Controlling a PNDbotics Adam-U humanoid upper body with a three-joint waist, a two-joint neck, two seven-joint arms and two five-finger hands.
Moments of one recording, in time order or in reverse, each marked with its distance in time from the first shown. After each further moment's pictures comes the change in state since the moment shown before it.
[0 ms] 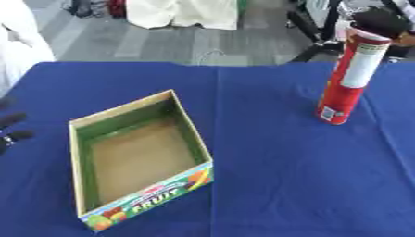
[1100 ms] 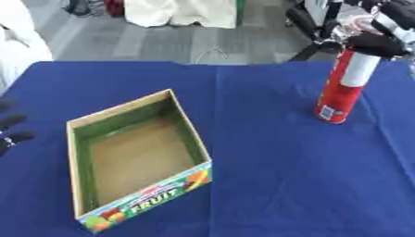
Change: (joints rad) left arm 0.000 0.000 -0.002 0.000 -0.005 0.006 -0.006; right arm 0.048 0.000 0.004 0.025 -0.028 -0.012 0.068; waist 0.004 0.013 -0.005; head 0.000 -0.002
